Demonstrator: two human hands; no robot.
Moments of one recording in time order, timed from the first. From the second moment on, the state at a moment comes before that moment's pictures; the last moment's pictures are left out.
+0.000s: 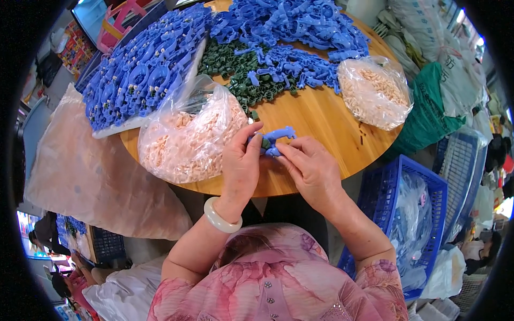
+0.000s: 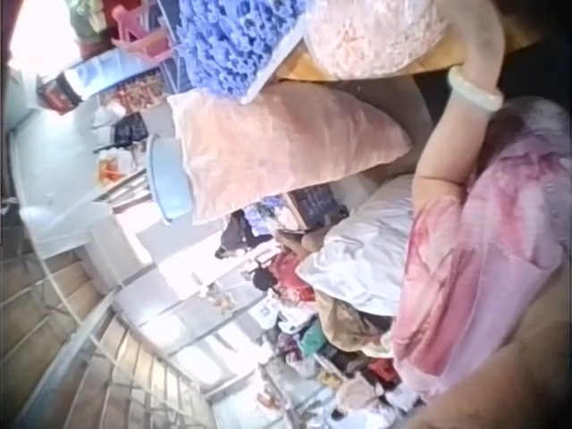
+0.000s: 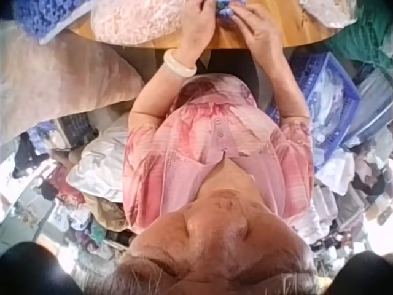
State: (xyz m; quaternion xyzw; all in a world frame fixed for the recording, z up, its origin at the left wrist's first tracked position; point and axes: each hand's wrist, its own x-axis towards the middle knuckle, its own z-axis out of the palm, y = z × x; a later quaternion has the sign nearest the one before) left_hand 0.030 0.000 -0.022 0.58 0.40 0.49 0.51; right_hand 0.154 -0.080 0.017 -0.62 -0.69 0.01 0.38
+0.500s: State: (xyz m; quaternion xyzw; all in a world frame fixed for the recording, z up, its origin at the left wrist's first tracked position) left_hand 0.029 -0.008 -0.004 0.61 0.42 0.47 0.49; right_hand 0.154 -0.080 0.023 -0.58 -0.74 -0.10 0.33
